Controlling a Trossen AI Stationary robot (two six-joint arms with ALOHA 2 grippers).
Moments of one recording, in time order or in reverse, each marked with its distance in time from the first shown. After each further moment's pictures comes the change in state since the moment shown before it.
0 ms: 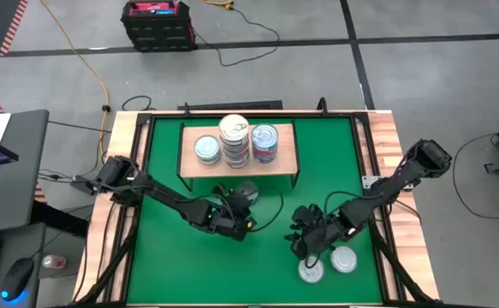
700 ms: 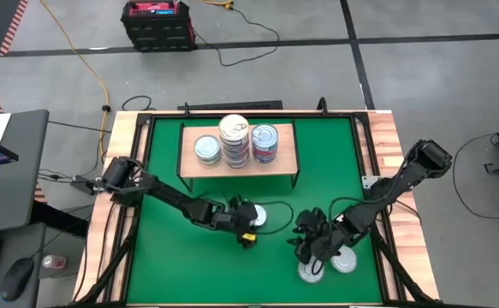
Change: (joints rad) left arm 0.033 0.042 -0.081 0.352 0.528 0.167; right arm 0.077 0.000 0.004 -0.020 0.066 0.073
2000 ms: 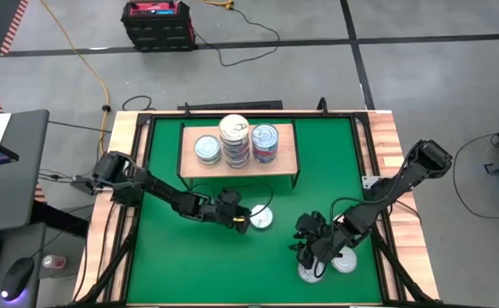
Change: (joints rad) left arm 0.034 -0.072 -0.255 0.177 0.024 -0.414; right arm 0.006 0.000 0.000 0.035 -0.081 -0.033
